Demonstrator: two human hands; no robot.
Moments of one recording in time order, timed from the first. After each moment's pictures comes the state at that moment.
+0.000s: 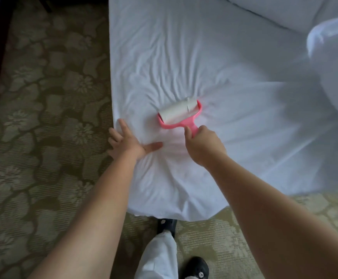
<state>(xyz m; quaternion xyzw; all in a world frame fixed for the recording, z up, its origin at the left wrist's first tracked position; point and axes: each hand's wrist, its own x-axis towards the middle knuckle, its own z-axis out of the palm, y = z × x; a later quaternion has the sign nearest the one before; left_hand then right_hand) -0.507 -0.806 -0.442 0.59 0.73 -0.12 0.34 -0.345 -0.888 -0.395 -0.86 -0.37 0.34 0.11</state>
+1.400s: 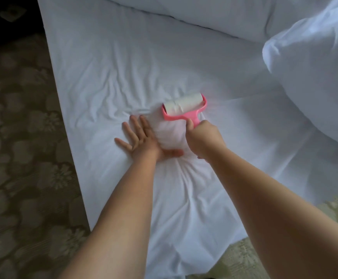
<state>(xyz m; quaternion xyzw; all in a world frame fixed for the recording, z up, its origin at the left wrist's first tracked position) -0.345 -0.746 -0.437 0.75 0.55 -0.27 0.26 -0.237 -0.825 -0.399 -0.89 -0.20 0.37 0.19</state>
